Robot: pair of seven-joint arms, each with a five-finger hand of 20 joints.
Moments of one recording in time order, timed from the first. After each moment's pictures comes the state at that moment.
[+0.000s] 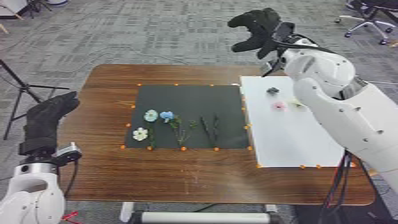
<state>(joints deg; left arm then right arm) 115.7 -63.5 -104.2 -107.0 63.1 10.4 17.1 -49.6 -50.1 51.9 -90.7 -129.2 -1.7 0.7</state>
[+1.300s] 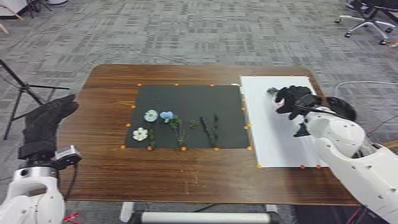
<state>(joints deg) 116.9 -64.8 -105.0 -107.5 63.3 10.3 17.1 -75.3 -43.7 61.6 -90.1 -133.5 -3.6 11.8</state>
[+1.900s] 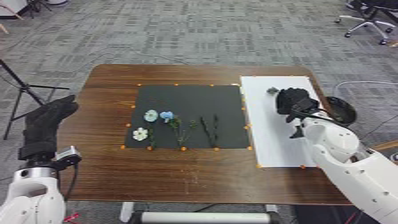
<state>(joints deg) 117.1 -65.1 -105.1 -107.7 63.3 10.4 17.1 -75.0 -43.7 58.1 -88.2 -133.3 5.4 11.5</state>
